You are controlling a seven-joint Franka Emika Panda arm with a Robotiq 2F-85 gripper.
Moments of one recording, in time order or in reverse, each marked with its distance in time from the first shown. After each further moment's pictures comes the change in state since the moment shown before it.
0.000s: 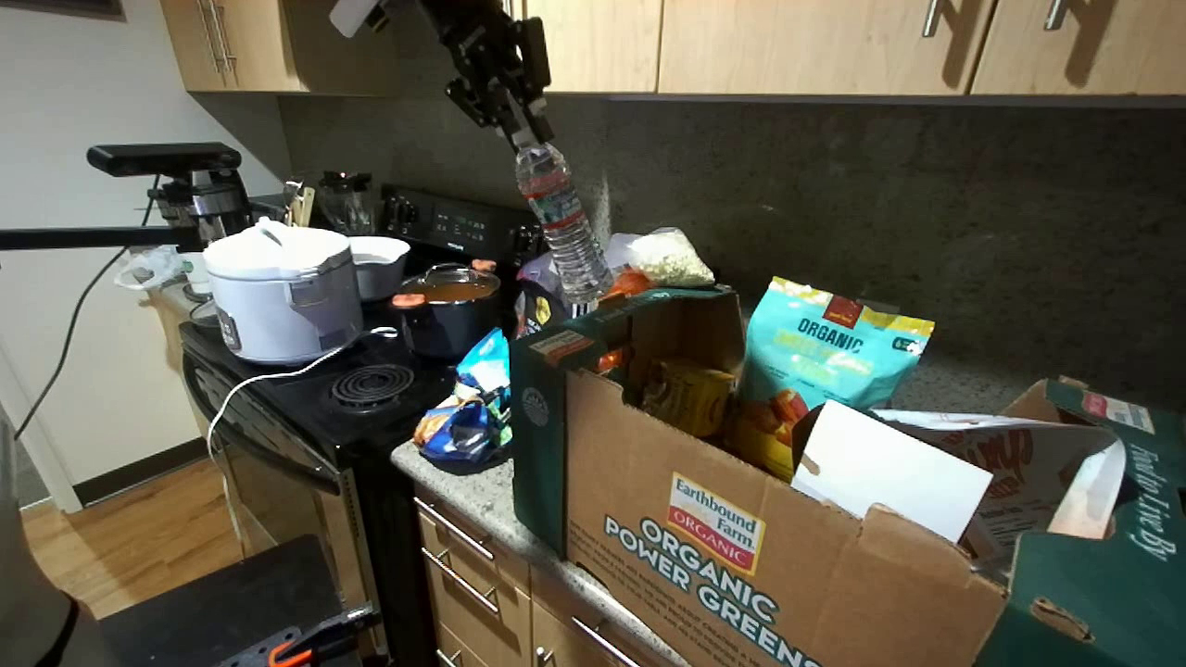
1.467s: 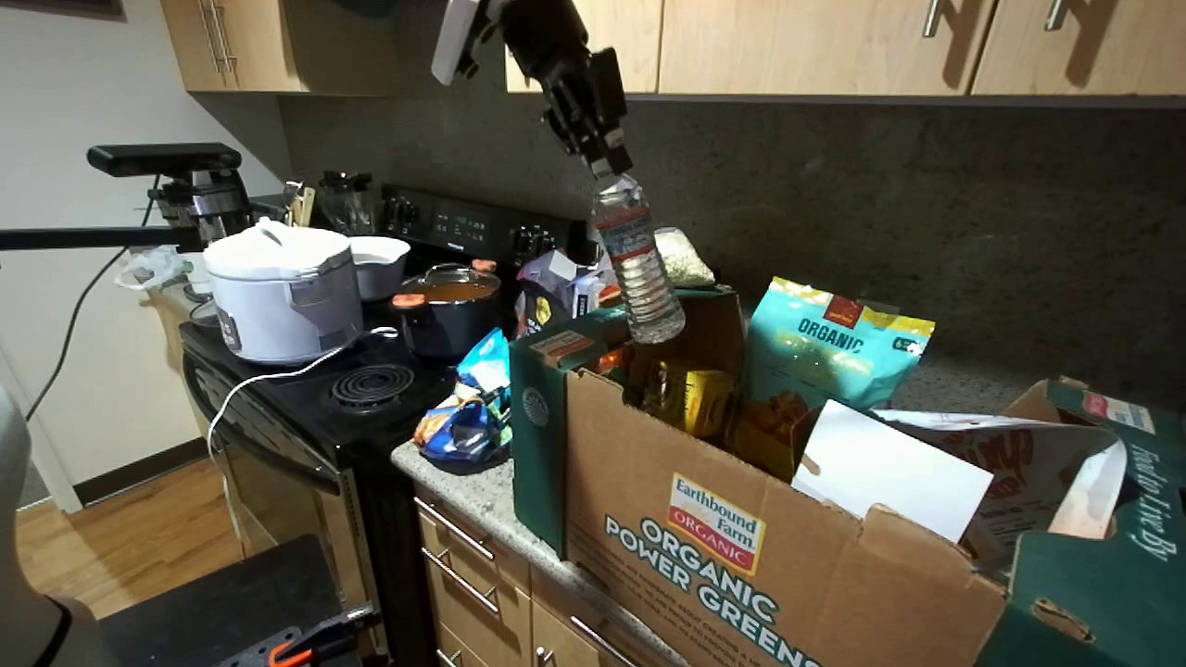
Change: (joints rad) arm -0.124 0.139 -0.006 0.059 -0.102 0.017 0.328
